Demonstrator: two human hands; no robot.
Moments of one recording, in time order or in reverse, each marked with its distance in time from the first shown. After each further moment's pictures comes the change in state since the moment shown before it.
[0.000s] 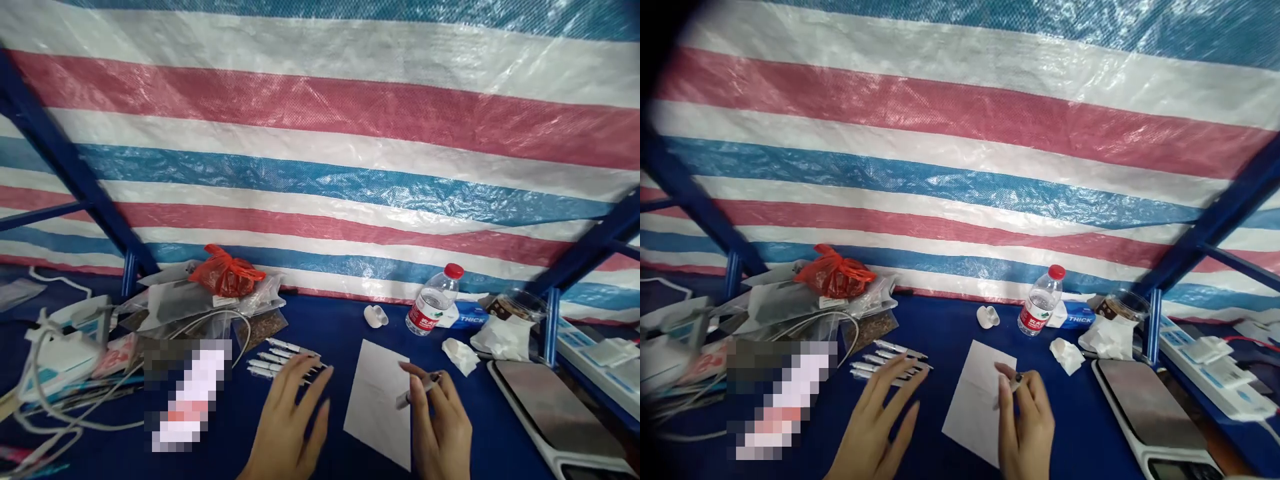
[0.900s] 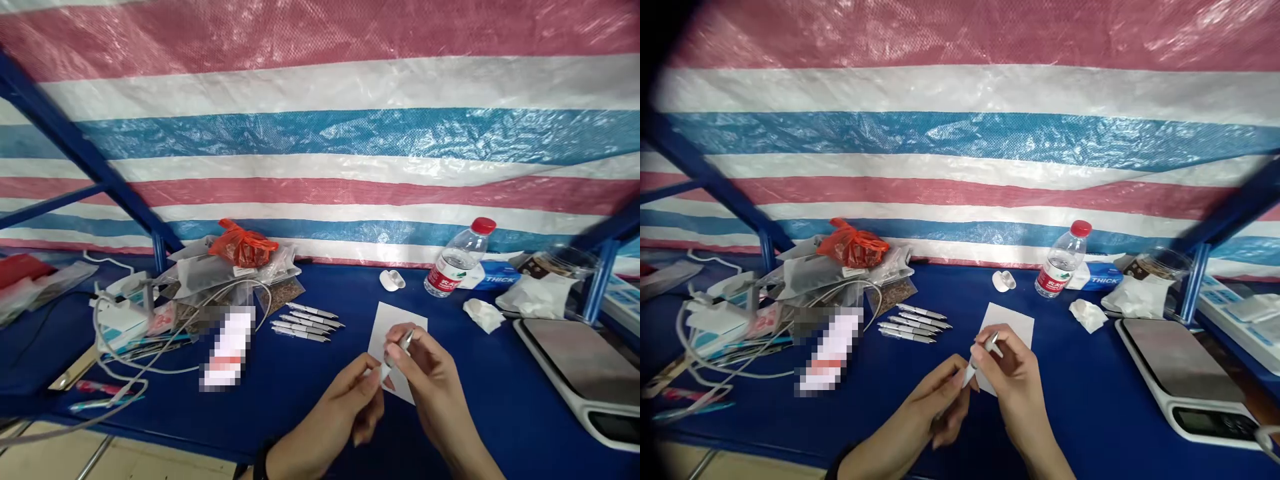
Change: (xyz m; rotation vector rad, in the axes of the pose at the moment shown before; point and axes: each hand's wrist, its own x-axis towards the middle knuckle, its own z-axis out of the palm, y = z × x) left_hand 0.025 0.057 -0.017 -1.719 -0.623 -0.865; right_hand 0.002 -0.059 0.007 0.929 -0.304 0.634
